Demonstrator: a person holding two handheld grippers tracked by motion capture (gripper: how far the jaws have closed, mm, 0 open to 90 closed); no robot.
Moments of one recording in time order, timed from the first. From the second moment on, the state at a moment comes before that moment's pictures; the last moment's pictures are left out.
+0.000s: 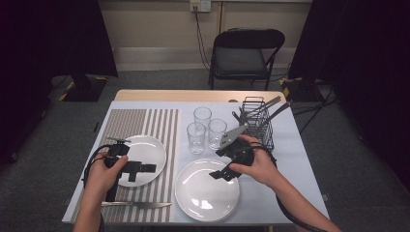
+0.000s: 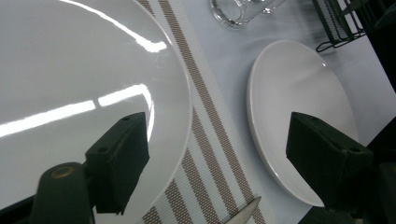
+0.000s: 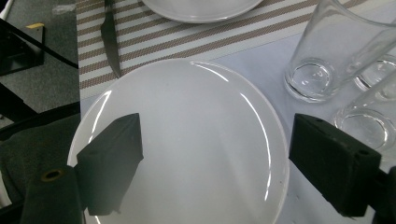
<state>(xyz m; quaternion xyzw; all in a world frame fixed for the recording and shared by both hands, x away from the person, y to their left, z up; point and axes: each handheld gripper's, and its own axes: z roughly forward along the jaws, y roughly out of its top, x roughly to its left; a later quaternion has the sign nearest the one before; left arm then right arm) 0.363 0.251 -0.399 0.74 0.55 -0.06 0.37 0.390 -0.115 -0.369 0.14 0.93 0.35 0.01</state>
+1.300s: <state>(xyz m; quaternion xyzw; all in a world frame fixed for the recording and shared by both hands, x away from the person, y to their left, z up) 0.366 0.249 -0.404 0.75 0.54 -0.05 0.37 0.388 -0.170 -0.336 0.15 0.93 0.34 0.02</state>
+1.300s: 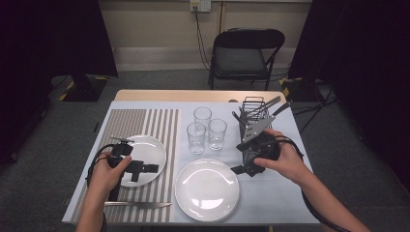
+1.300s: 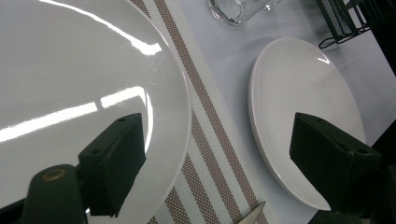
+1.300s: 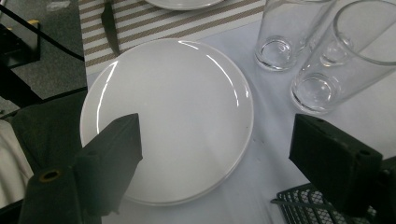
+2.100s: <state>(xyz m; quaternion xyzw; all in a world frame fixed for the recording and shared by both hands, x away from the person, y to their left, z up) 0.359 0.249 -0.405 0.75 0.55 -0.05 0.36 0.385 -0.190 -0.321 0.15 0.93 0.35 0.03</state>
